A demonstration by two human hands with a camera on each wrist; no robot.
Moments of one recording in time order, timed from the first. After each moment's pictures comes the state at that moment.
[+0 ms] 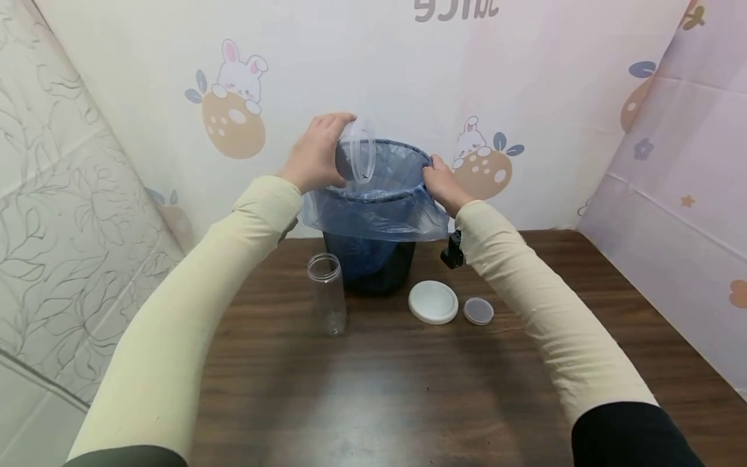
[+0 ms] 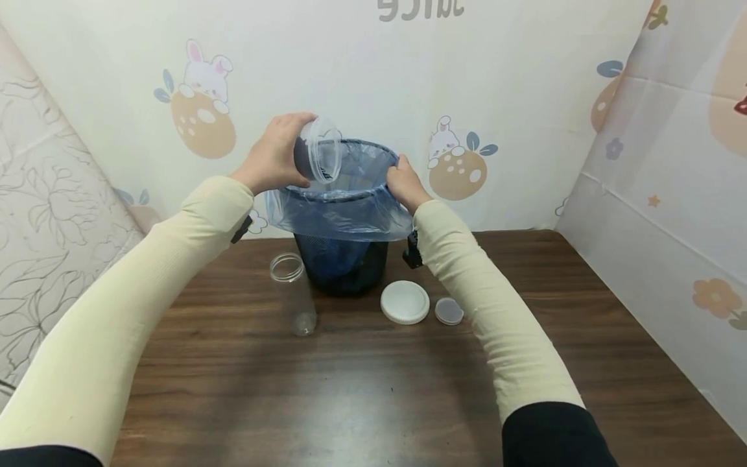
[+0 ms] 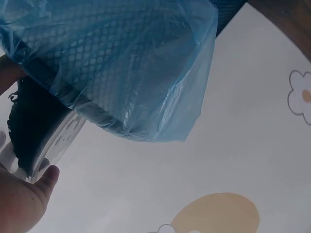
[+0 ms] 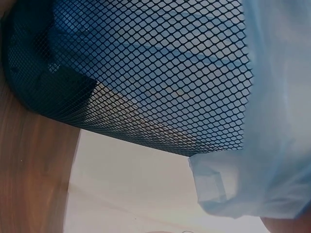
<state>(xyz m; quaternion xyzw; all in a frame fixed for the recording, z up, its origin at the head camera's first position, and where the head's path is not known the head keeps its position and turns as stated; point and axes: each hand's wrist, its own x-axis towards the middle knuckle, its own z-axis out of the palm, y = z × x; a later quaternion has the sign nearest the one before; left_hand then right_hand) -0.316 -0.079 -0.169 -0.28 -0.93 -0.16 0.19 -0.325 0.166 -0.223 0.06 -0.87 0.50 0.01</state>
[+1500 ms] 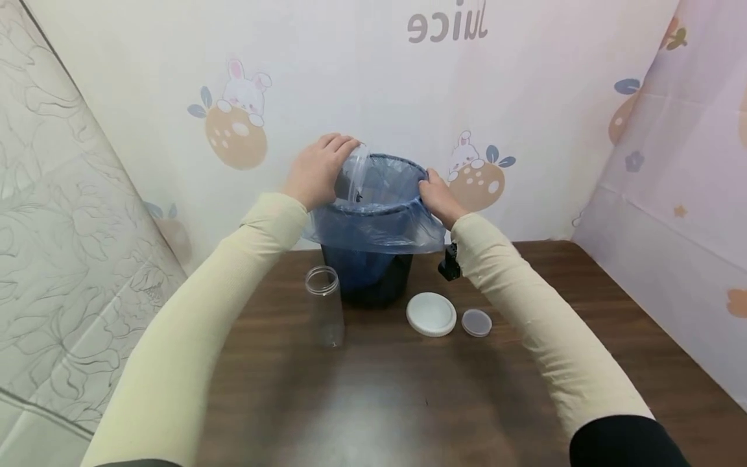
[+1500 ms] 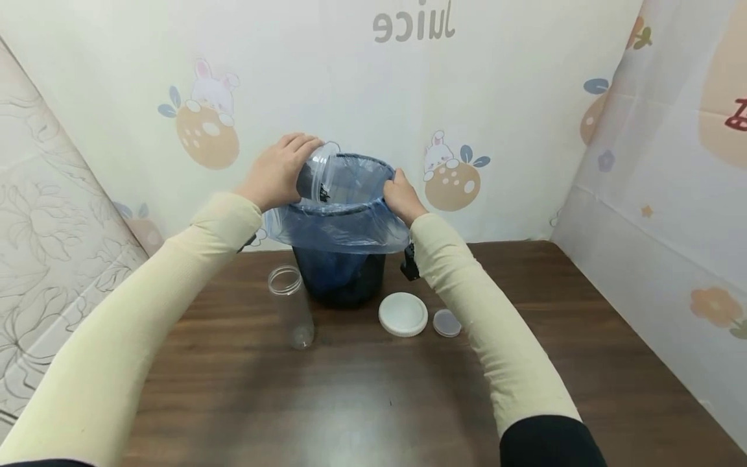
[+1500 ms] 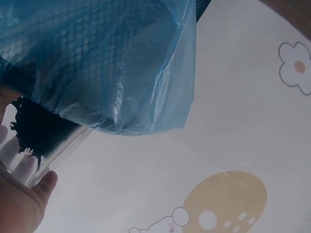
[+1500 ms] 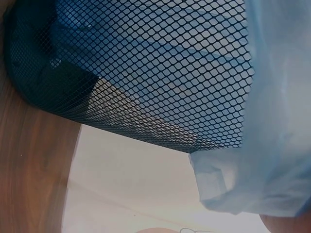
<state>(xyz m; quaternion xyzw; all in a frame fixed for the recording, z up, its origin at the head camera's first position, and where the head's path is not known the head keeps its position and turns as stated) -0.316 -0.081 -0.175 -0.32 -0.92 -0.01 0.23 -0.324 0.162 -0.226 0.08 -0.86 0.49 0.02</state>
